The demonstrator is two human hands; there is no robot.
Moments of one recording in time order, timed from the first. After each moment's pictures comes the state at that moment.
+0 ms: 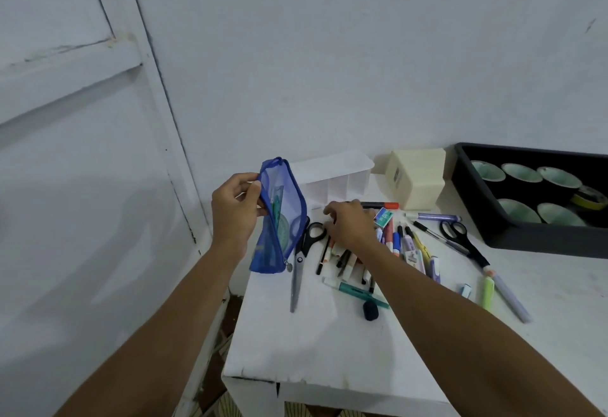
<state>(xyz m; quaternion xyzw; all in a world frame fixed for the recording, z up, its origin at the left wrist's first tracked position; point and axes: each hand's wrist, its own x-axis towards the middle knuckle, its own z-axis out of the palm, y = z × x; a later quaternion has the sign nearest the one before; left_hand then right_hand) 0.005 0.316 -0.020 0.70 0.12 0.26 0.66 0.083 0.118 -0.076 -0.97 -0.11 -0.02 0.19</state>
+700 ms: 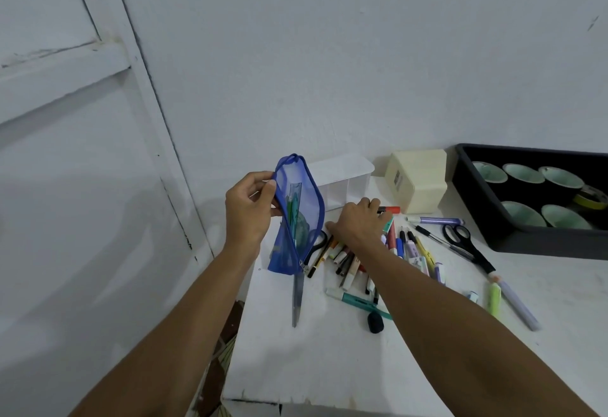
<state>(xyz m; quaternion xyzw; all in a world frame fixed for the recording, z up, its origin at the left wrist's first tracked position) 0.024 0.299 -0.014 0.70 0.08 0.24 0.67 0.096 0.126 -0.068 -1.00 0.04 0.00 0.07</state>
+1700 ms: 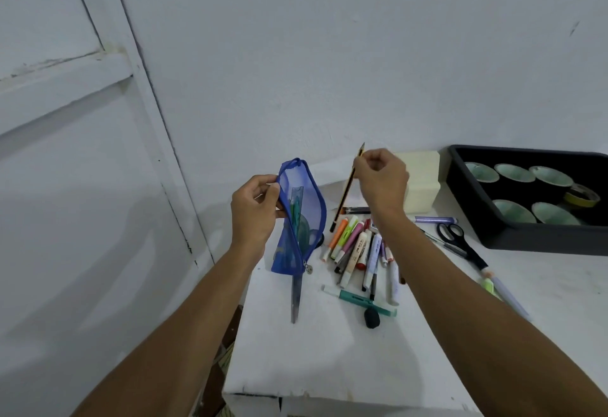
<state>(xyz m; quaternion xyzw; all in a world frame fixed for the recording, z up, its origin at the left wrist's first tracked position) 0.021 0.290 -0.012 0.71 0.09 0.23 0.66 0.075 0.107 0.021 -0.76 0.05 -0.23 0.60</state>
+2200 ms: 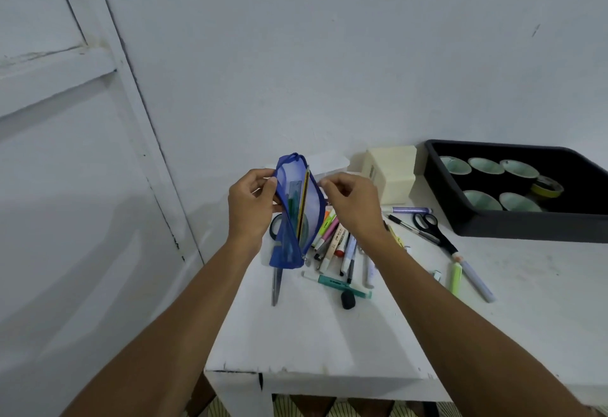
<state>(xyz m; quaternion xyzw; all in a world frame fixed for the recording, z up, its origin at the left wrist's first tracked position) 0.003 0.260 -0.006 0.70 0.08 0.22 0.68 0.023 0.092 0.001 -0.83 -0.09 -0.14 0.52</state>
